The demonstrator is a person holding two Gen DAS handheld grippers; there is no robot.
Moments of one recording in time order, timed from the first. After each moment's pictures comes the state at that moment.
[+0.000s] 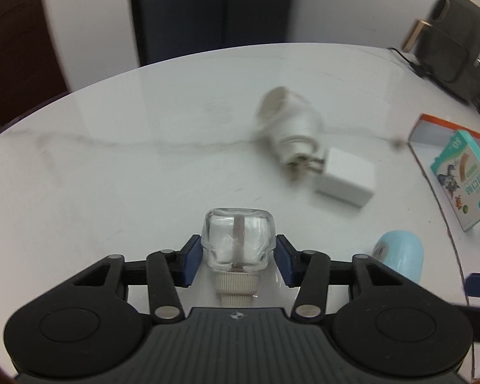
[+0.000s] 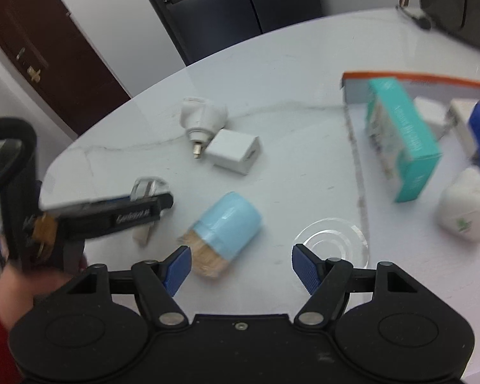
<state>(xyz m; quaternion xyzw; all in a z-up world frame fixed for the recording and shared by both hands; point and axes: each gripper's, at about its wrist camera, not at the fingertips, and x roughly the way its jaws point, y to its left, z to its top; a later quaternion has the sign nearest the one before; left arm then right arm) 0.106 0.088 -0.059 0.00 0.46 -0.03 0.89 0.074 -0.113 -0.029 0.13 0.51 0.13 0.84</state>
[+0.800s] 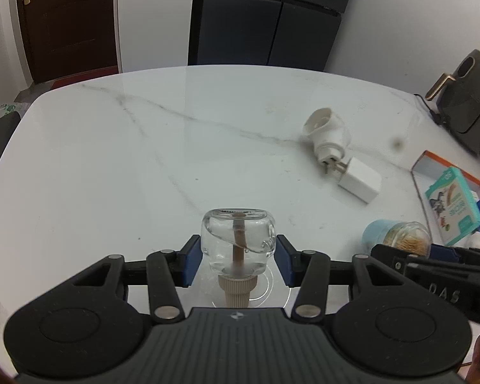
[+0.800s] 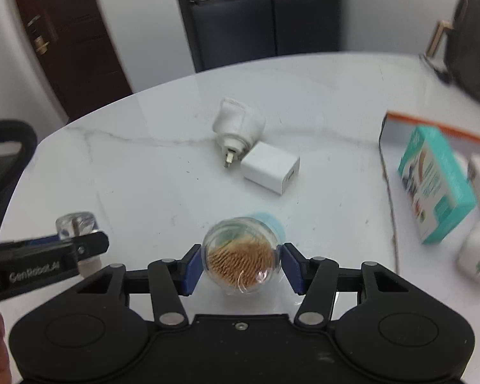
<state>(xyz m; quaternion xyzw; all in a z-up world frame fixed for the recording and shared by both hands) 0.034 0.123 -0.024 -0.09 0.44 0.03 0.89 0.068 -0.053 -0.027 0.01 0.46 0.12 0.88</state>
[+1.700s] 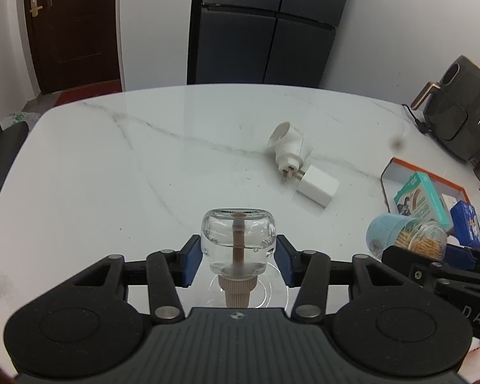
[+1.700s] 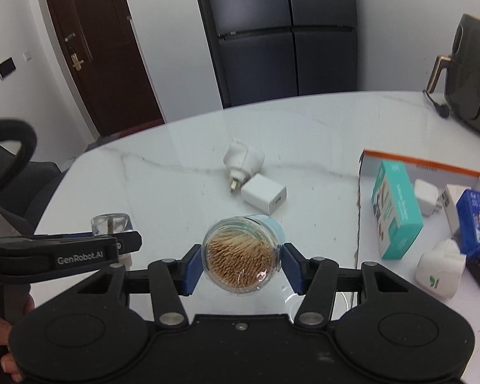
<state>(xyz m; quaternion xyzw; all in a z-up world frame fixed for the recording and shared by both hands) 0.005 0.074 0.011 -0.08 0.41 0.05 0.91 0.028 -0.109 0.019 0.03 0.40 0.18 0.90</state>
